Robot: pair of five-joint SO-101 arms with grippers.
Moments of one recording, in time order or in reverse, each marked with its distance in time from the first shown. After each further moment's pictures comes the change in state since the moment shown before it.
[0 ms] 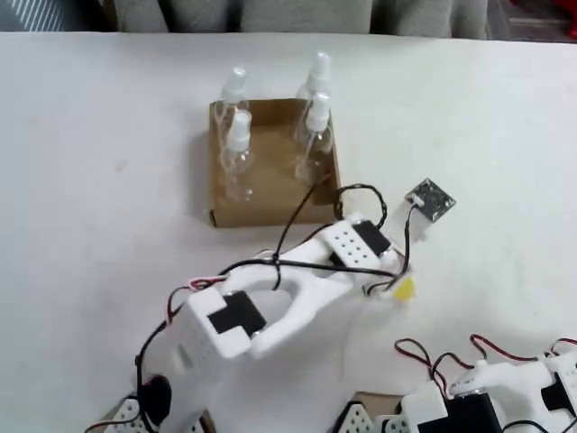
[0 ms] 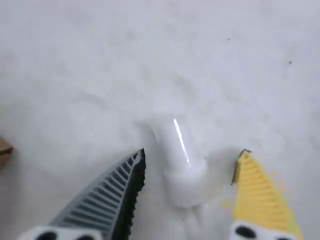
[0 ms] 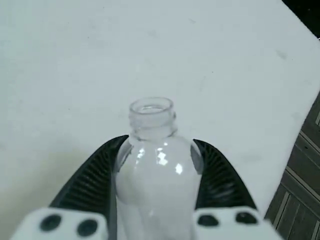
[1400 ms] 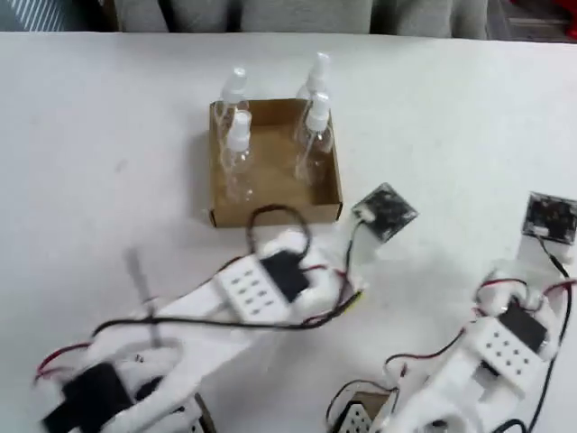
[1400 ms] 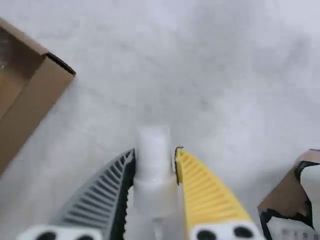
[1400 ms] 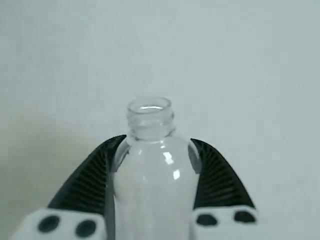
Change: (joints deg) left arm -0.5 -57.3 46.6 -3.8 -3.0; right arm -35.7 -33.2 -0.3 32.6 -7.6
